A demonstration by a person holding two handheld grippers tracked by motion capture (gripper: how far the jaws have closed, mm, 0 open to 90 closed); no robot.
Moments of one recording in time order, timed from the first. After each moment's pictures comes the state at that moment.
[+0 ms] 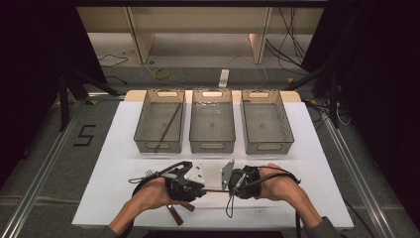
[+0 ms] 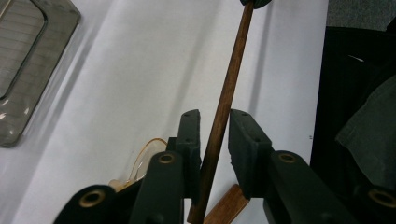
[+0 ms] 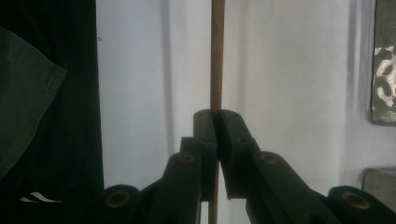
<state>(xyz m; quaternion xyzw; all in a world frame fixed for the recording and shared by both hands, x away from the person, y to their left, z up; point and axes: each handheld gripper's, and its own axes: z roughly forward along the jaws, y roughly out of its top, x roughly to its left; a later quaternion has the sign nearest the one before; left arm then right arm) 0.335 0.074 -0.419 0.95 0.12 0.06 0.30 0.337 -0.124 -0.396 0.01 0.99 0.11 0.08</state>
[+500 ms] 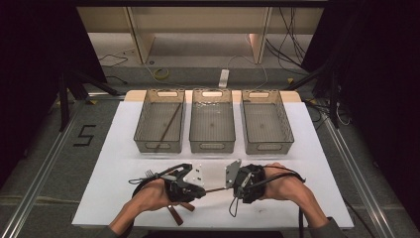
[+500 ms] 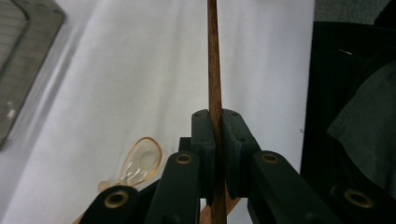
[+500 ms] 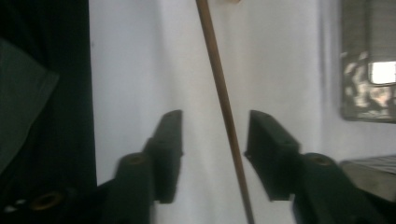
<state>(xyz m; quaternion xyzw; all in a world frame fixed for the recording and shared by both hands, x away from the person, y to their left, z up) 0.334 0.078 -0.420 0.94 0.12 0.06 0.31 0.333 -0.136 -0.382 0.02 0.98 0.14 0.11</state>
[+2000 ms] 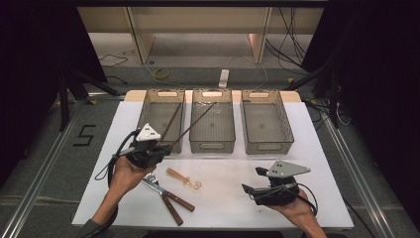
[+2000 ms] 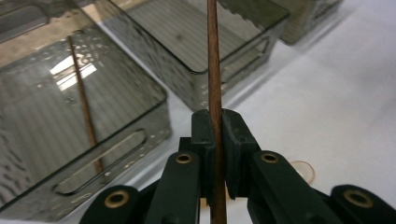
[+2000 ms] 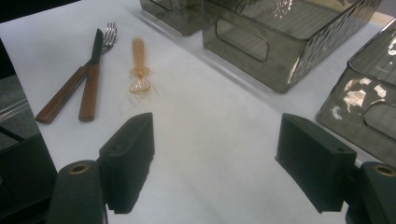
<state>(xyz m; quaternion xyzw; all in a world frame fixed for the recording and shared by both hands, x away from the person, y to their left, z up) 0.384 0.171 -0.382 0.82 0.39 0.17 0.39 0.311 -0.218 -0.420 0.32 0.83 0.43 0.15</state>
